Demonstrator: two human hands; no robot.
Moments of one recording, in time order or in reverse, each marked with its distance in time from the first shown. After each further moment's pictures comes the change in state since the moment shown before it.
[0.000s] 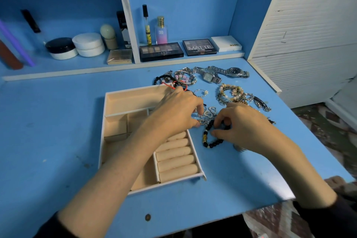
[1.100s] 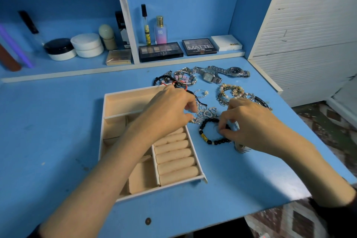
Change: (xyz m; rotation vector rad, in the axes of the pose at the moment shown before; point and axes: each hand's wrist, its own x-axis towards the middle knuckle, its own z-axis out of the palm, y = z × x) left_hand -0.009 -0.008 -0.012 -0.100 0.073 -0.064; right_hand -0.001 0.013 -0.006 -0.169 0.080 -0.188
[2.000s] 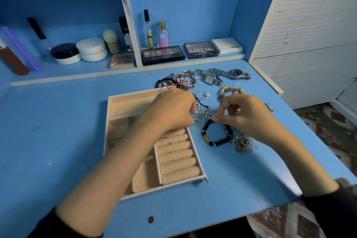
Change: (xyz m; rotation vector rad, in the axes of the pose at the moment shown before) left_hand 0.011 0.005 -0.004 0.155 -0.161 -0.077; right_hand 0.012 0.003 0.002 0.579 0.128 0.171
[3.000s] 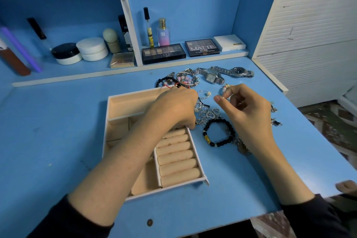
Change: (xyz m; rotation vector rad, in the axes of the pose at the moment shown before) left_hand 0.015 0.013 -0.008 0.095 -0.218 -0.082; right_hand 0.001 0.004 0.032 0.325 0.498 -0.068
